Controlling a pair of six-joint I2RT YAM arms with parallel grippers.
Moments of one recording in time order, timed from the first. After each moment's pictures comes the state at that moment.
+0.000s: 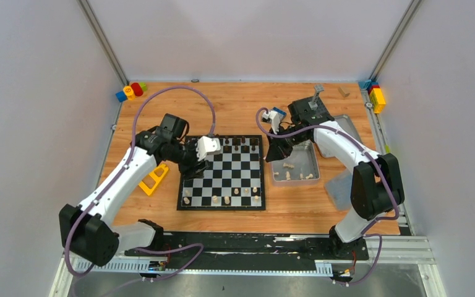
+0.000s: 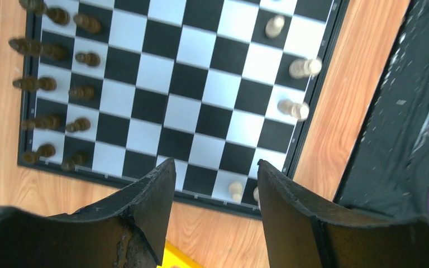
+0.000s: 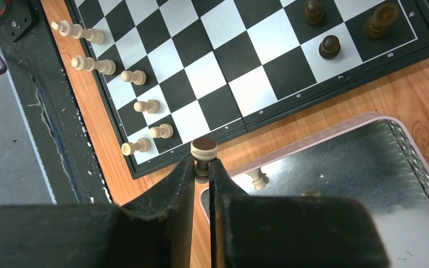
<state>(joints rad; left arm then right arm) -0.41 1.18 1.05 -0.97 0.50 0.84 0.38 1.65 1.26 -0.74 -0.76 -0.44</state>
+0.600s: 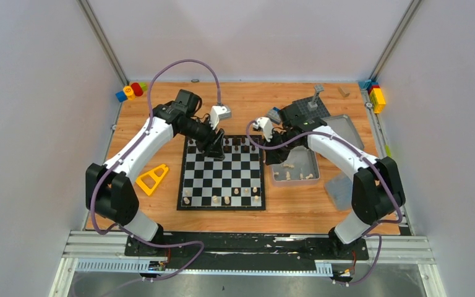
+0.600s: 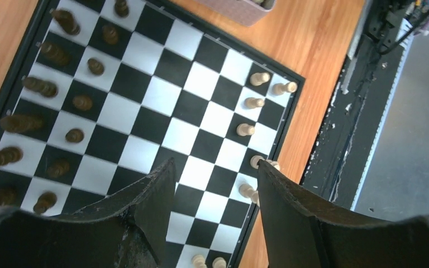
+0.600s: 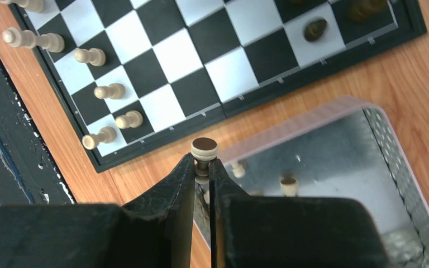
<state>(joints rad) -0.40 1.54 1.37 -0.91 0.78 0.48 0.45 1.61 1.22 -0.73 -0.53 -0.48</state>
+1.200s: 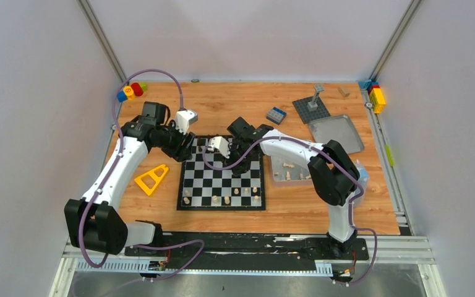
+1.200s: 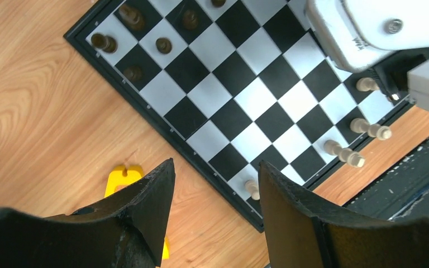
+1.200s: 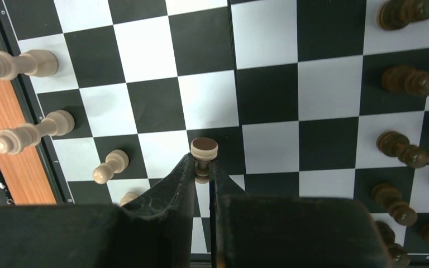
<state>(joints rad) -0.17 1.30 1.16 -0.89 0.43 0.40 0.79 1.95 1.47 -0.67 -0.42 -0.54</state>
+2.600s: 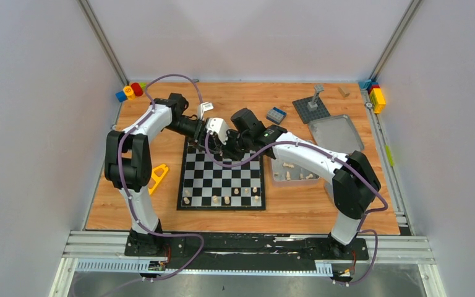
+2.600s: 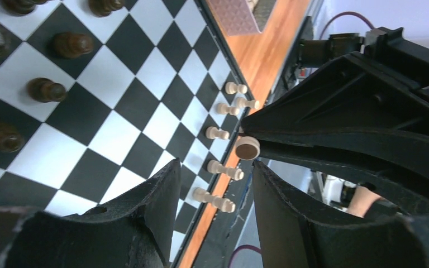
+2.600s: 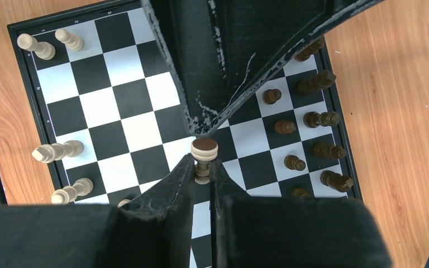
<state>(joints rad) -0.17 1.89 1.45 -1.02 1.05 0.29 0.83 1.76 1.41 -0.40 -0.33 -0.37</state>
